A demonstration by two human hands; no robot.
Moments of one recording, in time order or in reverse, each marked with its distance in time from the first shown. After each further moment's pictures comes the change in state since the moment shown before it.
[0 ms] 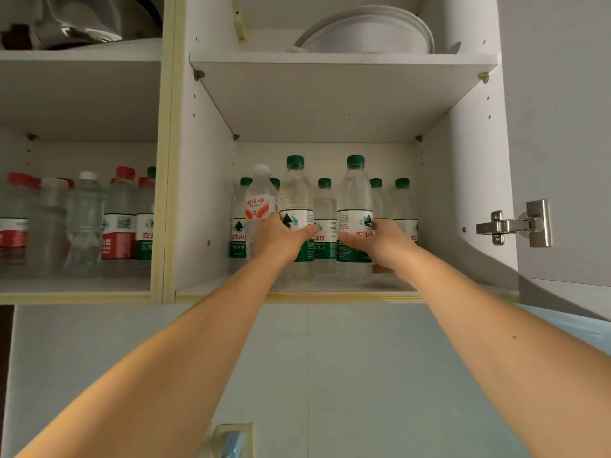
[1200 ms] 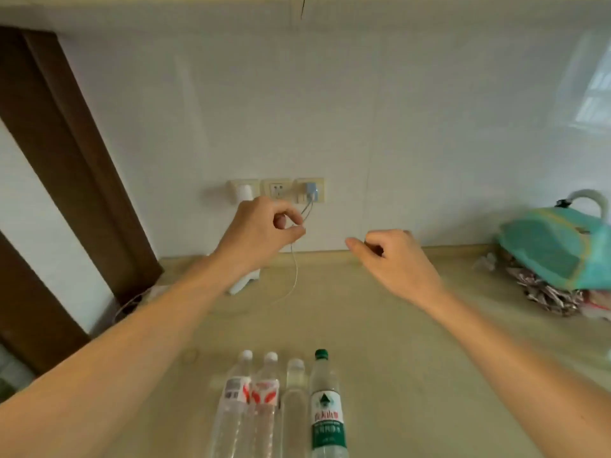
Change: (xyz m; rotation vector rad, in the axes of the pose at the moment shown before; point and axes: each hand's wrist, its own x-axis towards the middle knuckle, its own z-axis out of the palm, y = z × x) left_hand -0.301 -0.241 -0.203 0.216 -0.506 -0.047; right_hand -0.372 0.080 0.242 -0.291 -0.227 -0.011
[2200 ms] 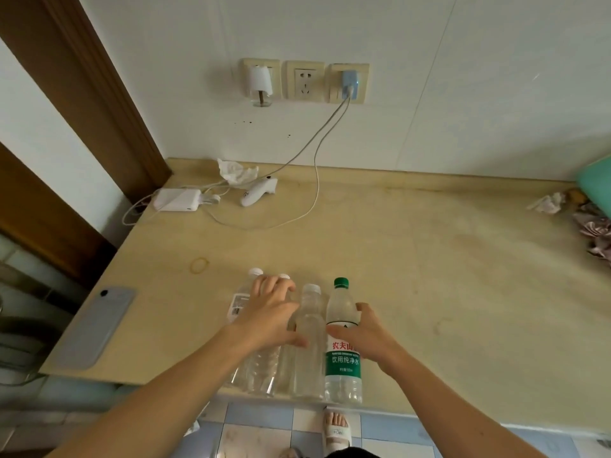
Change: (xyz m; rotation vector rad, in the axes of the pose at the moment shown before) left_hand -0.153 -0.188 0.182 0.587 -0.700 -0.074; right_hand -0.140 0.125 0.207 0.424 -0.614 0.943
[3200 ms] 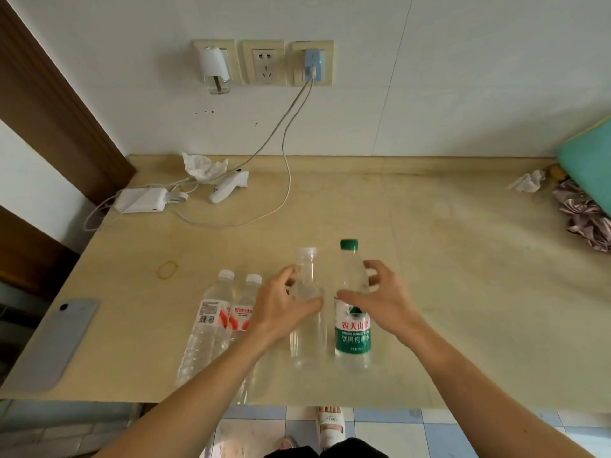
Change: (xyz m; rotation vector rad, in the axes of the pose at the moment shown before) left_hand 0.038 0.069 -0.015 -1.018 0.274 -0.330; right_hand -0.003 -0.025 -0.082 -0.001 0.199 -0.251
